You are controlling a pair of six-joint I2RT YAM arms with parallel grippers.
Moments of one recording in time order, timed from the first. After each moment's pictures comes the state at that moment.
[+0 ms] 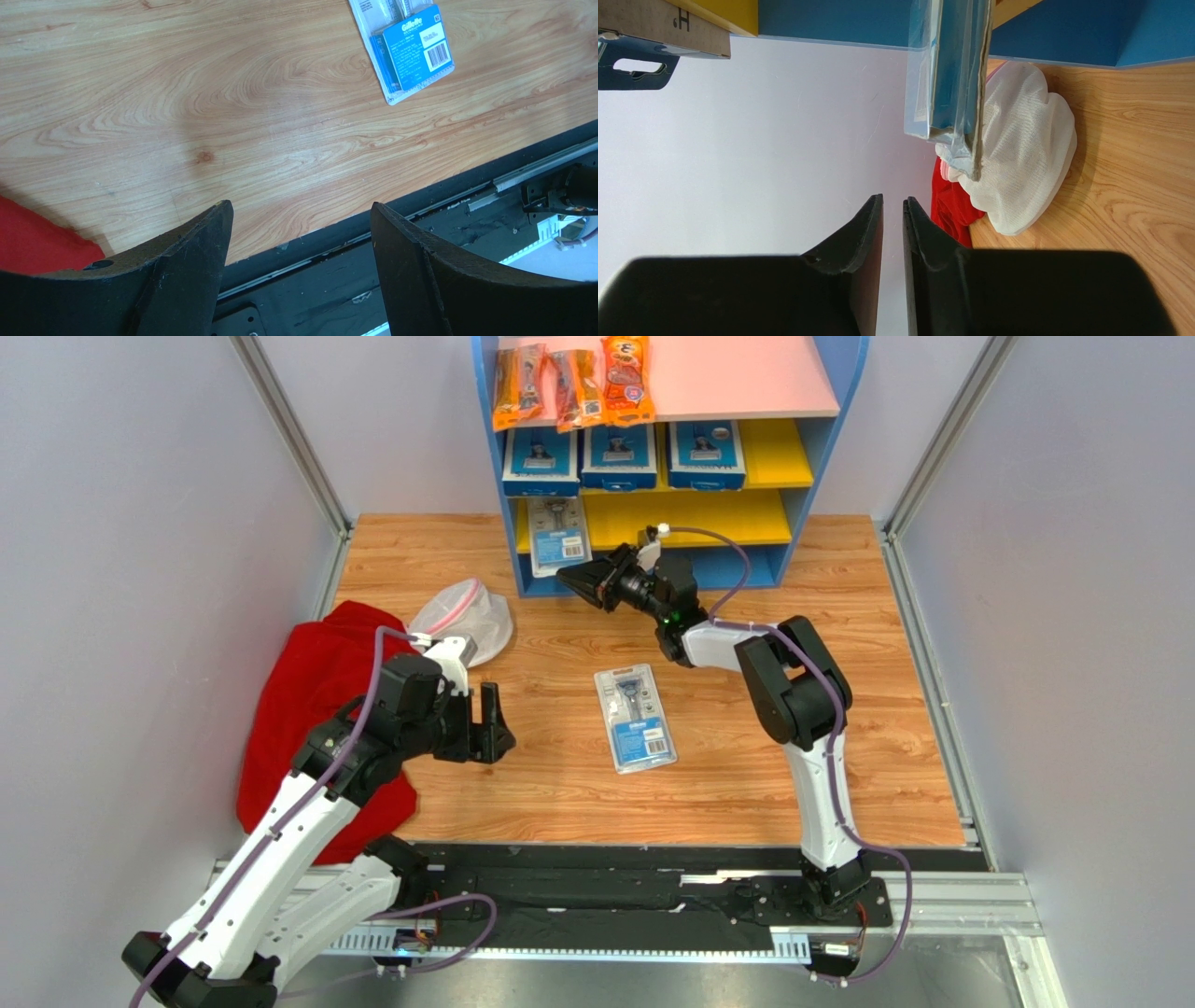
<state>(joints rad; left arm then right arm) -0.51 0.78 0.88 -0.87 0.10 -0.40 0.49 2.22 1.41 0.87 -0.47 1.48</state>
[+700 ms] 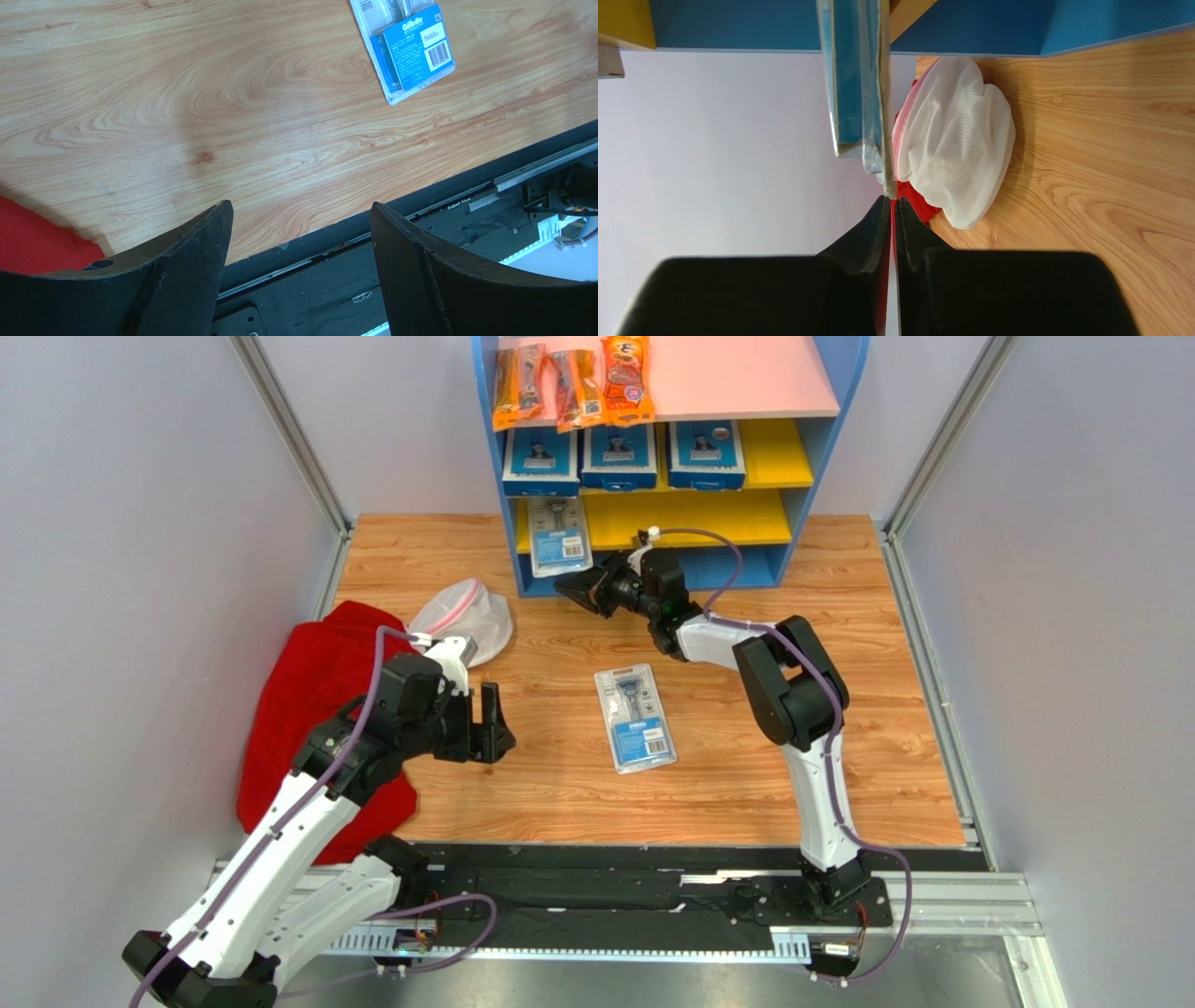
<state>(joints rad) -0.51 0.78 0.88 -0.87 0.10 -0.40 0.51 2.23 1.48 0.62 -0.43 1.38</state>
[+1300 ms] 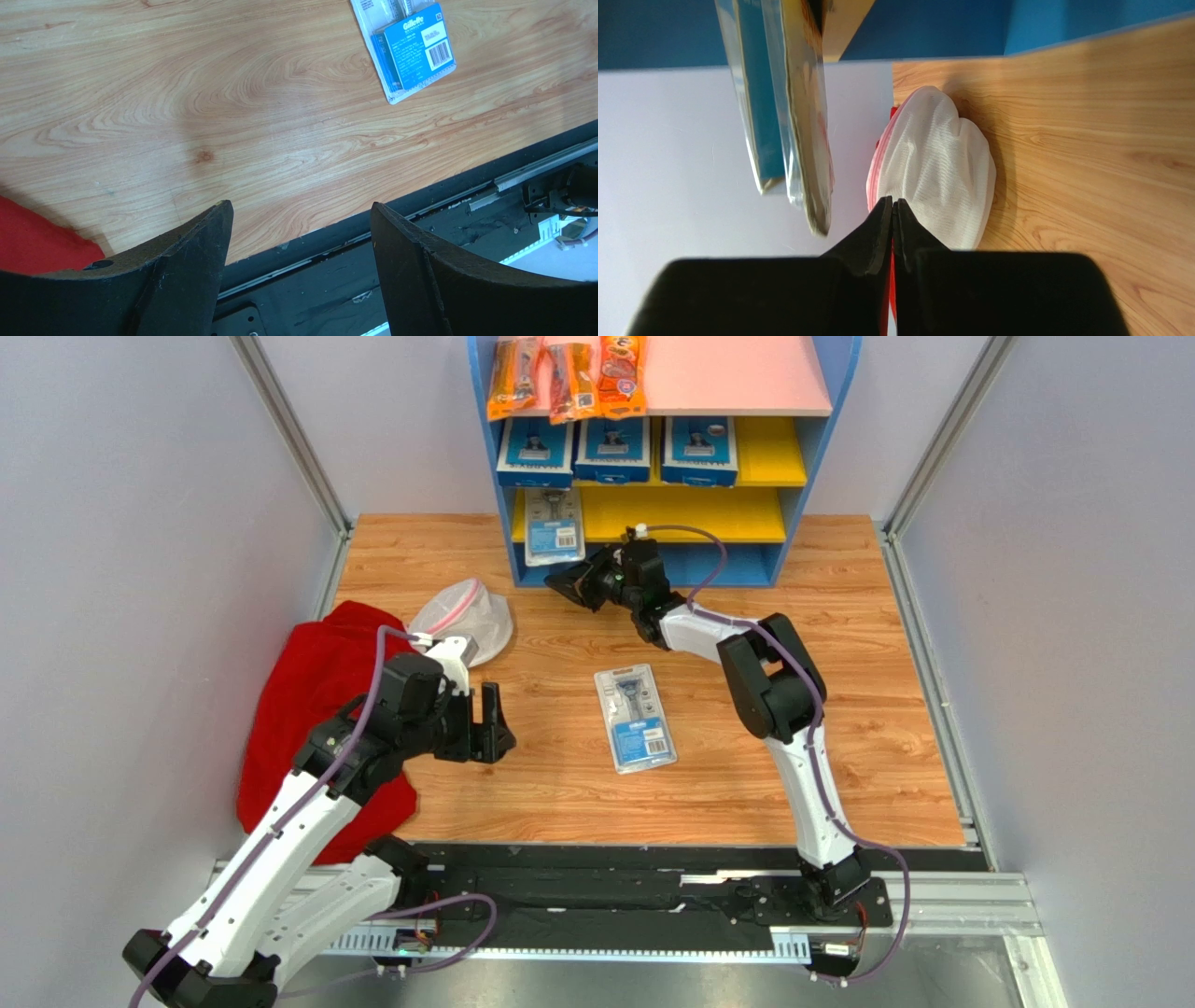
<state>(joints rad) -0.51 0.78 0.88 -0.87 0.10 -0.40 0.52 2.33 1.65 0.48 -0.36 1.37</state>
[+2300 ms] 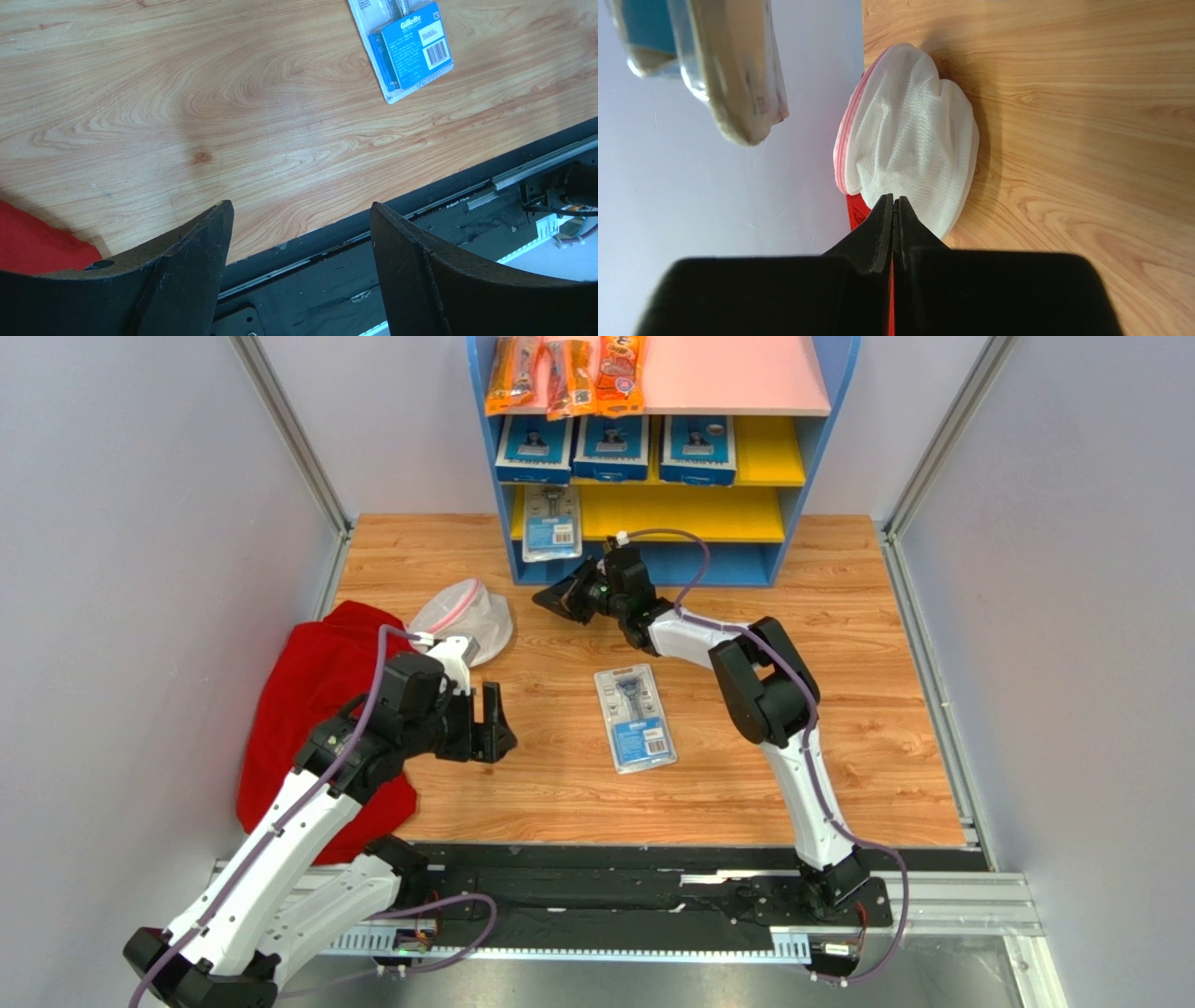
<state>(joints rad) -0.51 0.79 0.88 -0.87 0.10 -0.40 0.57 2.35 1.68 0.39 -0.36 1.27</state>
